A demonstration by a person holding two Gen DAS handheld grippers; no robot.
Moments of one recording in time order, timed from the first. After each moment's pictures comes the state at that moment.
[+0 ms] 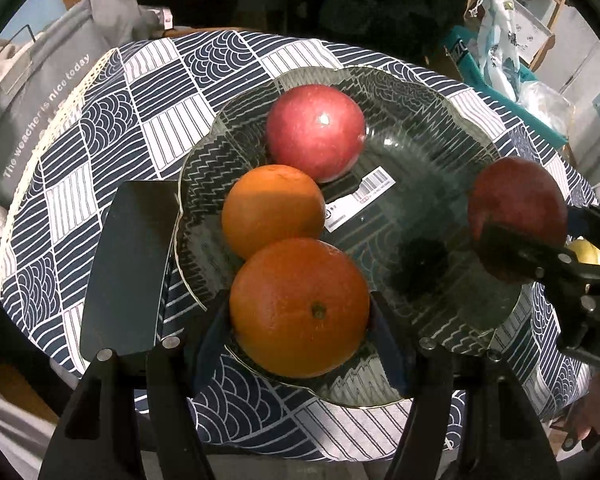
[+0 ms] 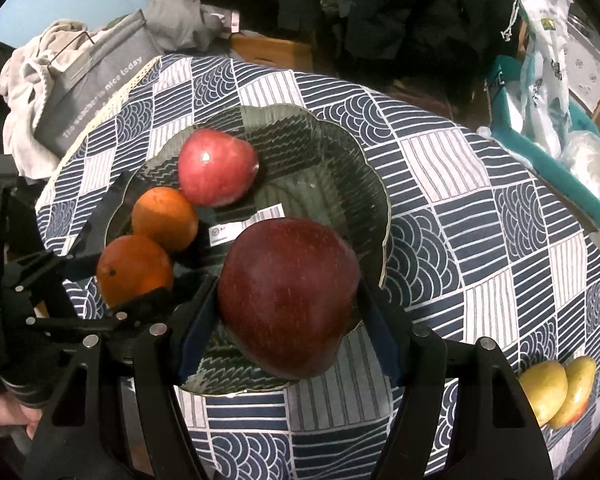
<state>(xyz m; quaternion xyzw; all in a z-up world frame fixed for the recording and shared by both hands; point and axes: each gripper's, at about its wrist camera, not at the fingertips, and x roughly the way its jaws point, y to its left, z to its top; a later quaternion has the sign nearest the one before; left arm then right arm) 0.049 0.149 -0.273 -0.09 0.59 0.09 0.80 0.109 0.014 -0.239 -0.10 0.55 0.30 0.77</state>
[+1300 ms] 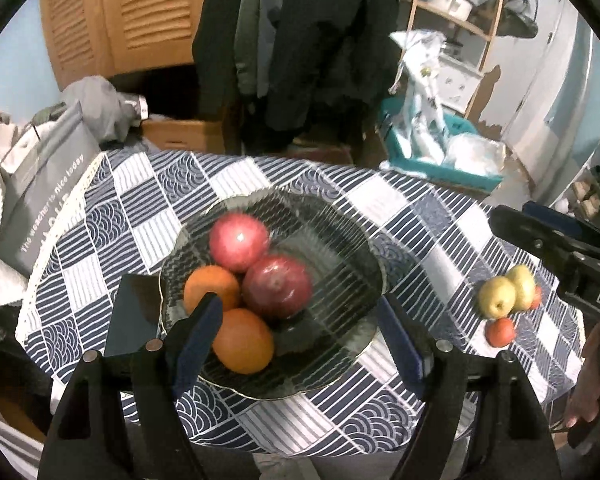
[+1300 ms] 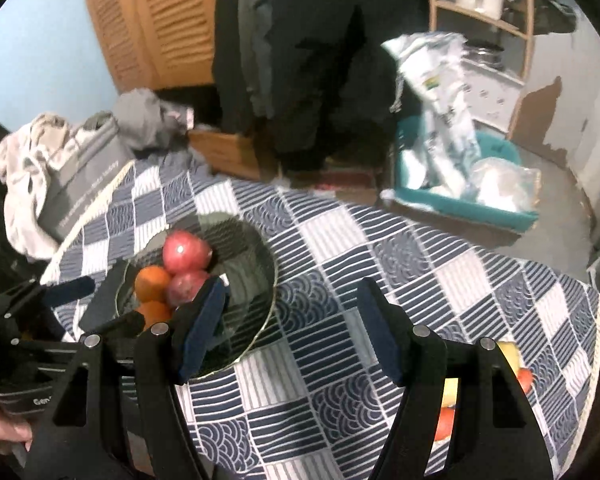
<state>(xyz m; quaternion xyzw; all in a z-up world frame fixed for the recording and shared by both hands) 0.035 0.097 -0.158 -0.07 0.47 0.04 0.88 0.091 -0.076 -0.128 -0.04 0.43 0.23 0.87</state>
